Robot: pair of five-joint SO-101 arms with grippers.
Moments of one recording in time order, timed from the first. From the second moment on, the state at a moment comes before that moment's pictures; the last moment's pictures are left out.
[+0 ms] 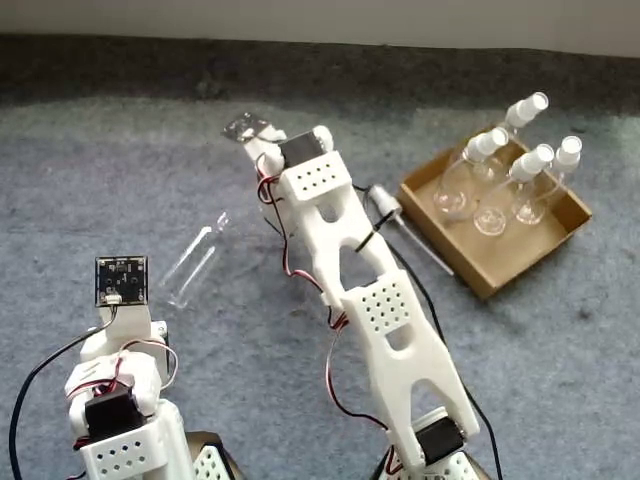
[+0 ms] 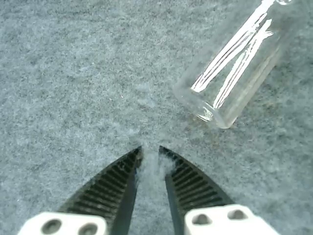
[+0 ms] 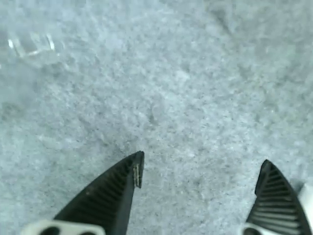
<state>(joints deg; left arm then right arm) -25.6 -104.3 92.3 71.4 -10.2 -31.5 63.2 -75.7 100.1 19.6</state>
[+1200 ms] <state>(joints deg) -30.5 -104.3 92.3 71.4 -10.2 -40.6 62.2 -88.8 91.5 15.3</state>
